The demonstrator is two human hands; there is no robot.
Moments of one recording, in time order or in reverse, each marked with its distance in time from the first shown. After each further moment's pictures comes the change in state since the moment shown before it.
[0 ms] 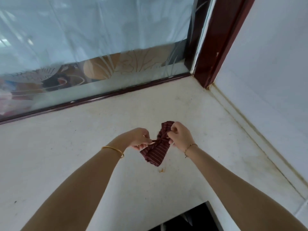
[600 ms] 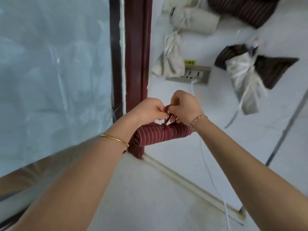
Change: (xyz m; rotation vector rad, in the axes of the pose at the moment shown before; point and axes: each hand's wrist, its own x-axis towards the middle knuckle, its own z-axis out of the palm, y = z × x) left_hand -0.157 0.330 -0.064 0.183 0.190 1.091; right_hand -0.109 -0.223 -0.273 -0.232 0.797 -0.263
